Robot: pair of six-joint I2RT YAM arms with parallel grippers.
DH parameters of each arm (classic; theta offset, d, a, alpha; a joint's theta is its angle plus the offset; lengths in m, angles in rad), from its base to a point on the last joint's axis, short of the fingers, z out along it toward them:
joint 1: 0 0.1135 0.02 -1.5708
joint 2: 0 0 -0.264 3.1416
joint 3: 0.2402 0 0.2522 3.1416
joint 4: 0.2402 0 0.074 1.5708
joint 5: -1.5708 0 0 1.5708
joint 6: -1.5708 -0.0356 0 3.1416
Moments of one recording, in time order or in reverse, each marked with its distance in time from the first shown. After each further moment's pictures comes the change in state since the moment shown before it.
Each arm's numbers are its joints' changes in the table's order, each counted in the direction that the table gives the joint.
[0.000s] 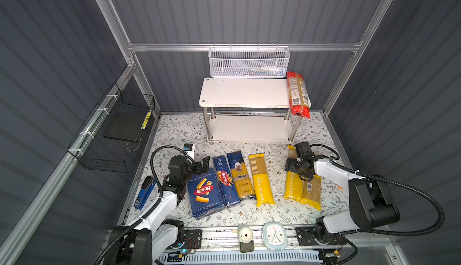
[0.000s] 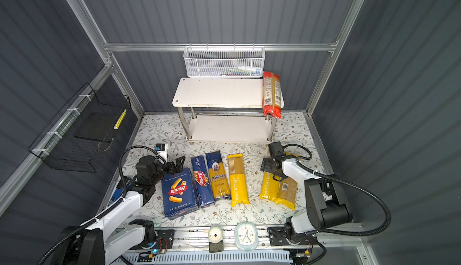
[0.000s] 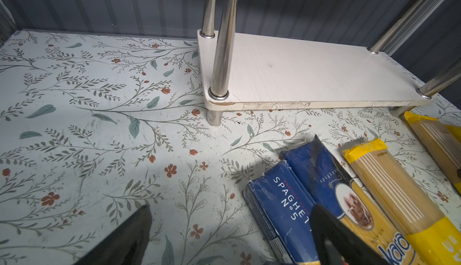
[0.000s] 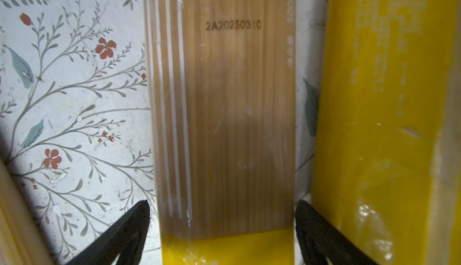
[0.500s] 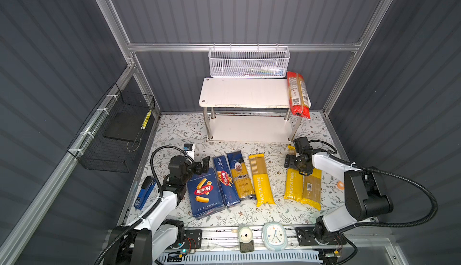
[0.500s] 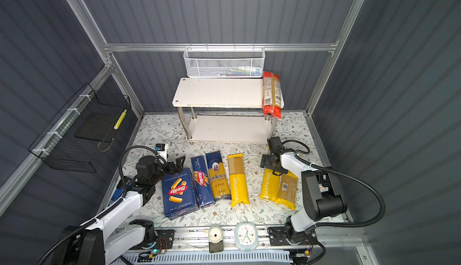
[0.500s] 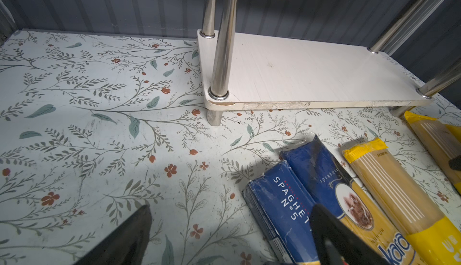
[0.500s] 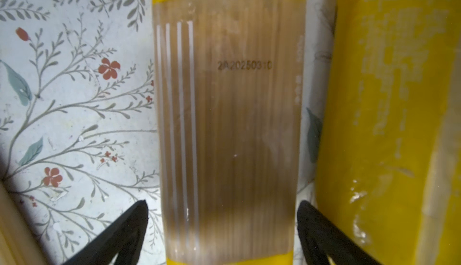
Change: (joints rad) left arm 0.000 0.000 0.000 0.000 0.000 0.000; right arm -0.021 0.105 0.121 0.070 -0.004 0.052
